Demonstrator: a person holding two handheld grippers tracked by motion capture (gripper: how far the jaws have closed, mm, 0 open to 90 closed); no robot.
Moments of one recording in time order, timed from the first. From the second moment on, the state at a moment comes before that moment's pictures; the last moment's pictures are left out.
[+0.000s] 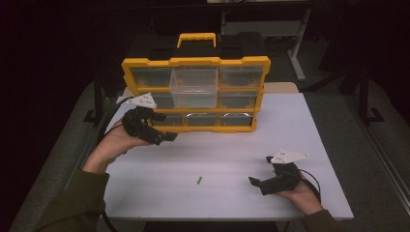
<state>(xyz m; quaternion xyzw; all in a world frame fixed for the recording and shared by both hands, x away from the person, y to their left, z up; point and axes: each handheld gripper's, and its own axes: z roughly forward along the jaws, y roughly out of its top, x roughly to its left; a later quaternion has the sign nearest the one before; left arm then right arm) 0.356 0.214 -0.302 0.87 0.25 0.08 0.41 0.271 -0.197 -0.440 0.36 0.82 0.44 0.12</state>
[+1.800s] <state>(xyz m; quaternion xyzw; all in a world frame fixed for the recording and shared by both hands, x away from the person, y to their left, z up) 0.309 0.140 -0.433 0.91 0.26 0.00 0.33 0.272 -0.197 -0.442 0.36 0.82 0.43 0.12</state>
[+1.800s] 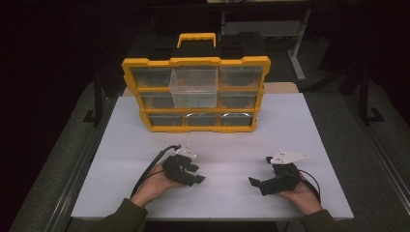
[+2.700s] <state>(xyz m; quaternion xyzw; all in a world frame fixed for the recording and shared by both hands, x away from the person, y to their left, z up) 0.311 0.138 -0.436 0.91 0.25 -0.01 0.32 0.271 -0.196 -0.442 0.36 0.82 0.44 0.12</state>
